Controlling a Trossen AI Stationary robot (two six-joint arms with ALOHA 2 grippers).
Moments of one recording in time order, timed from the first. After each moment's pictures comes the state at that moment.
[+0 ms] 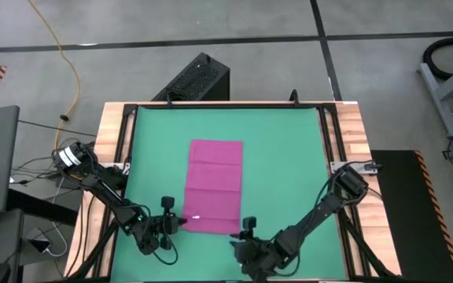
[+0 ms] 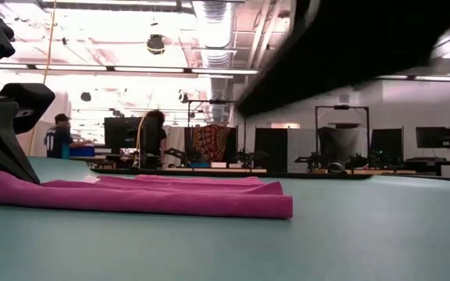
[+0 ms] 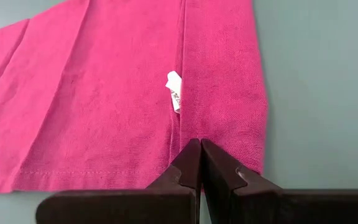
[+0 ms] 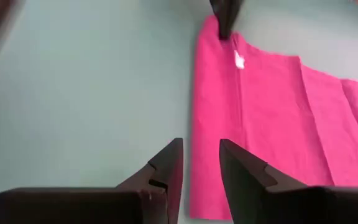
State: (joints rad) left arm -0.86 1.64 0.53 0.17 -0.77 -0.41; right arm 0.70 2.08 1.41 -0.23 0.81 0.29
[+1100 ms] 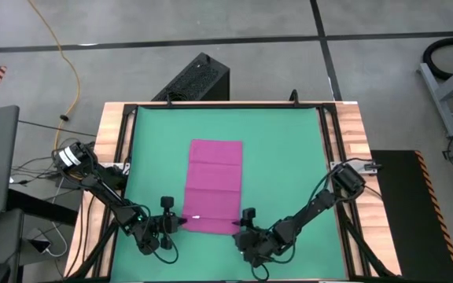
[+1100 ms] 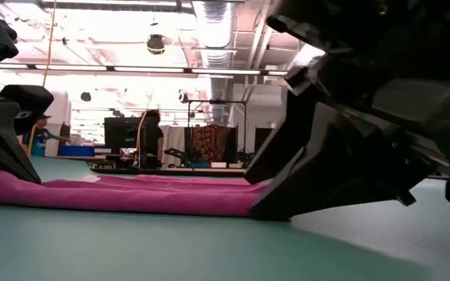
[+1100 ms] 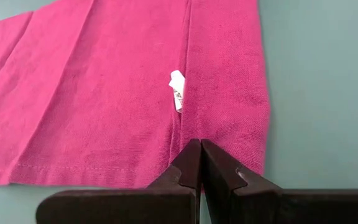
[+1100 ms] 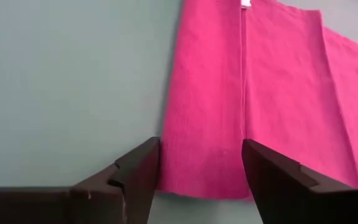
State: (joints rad) left arm -0.86 1.64 0.53 0.17 -0.77 -0.46; right arm 0.63 2.08 1.23 -0.11 0.70 0.24
